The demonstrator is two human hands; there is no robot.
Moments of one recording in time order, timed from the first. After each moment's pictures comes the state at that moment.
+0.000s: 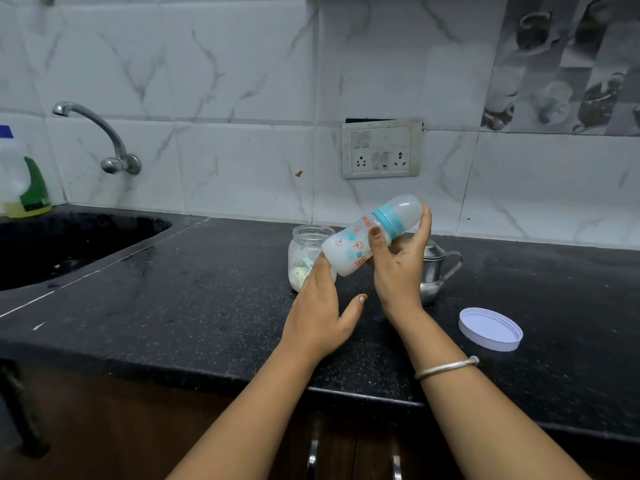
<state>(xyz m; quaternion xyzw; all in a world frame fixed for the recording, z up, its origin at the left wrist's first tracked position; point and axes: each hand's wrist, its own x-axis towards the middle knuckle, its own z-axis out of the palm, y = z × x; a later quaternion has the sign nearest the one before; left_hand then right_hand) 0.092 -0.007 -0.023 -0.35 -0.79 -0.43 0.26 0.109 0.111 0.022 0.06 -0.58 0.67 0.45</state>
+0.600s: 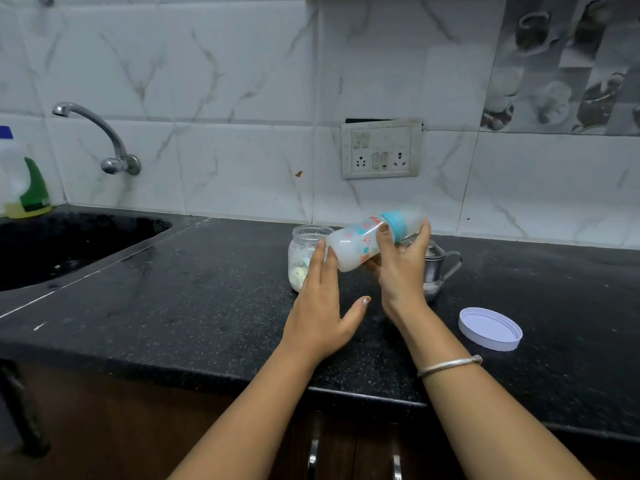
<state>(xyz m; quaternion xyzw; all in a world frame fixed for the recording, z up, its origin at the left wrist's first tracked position) 0.096 -0.009 -0.022 -0.38 -0.79 -0.40 0.28 0.107 0.114 0.028 0.02 -0.51 0.77 0.38</state>
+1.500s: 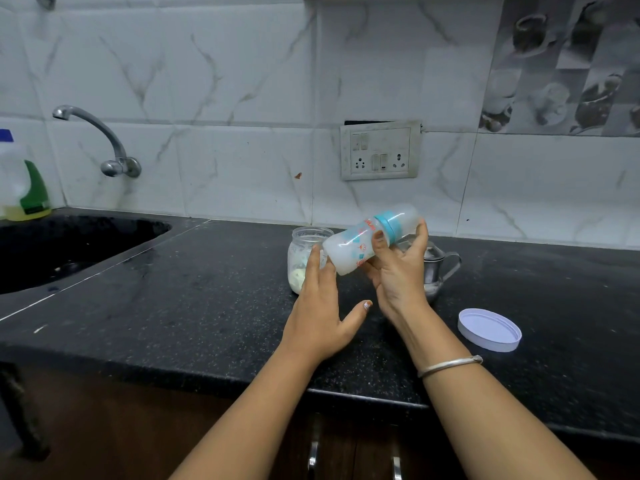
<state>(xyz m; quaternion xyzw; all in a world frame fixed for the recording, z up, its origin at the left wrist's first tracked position) 0.095 -0.009 -0.022 -0.36 -0.81 -0.39 0.25 0.108 0.116 0.027 0.05 -0.45 0.83 0.33</state>
